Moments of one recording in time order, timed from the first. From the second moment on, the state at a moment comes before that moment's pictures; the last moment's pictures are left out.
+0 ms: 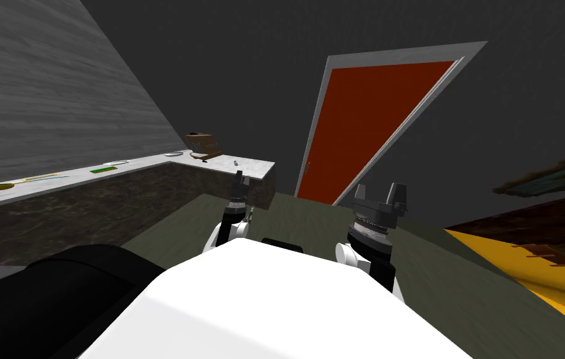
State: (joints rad) arm 0.51 0.03 0.00 -2.36 0.05 -0.55 -0.09
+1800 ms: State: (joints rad) arm 0.45 -0.06 -0.04 -2.01 -0.16 -0.63 -0.38
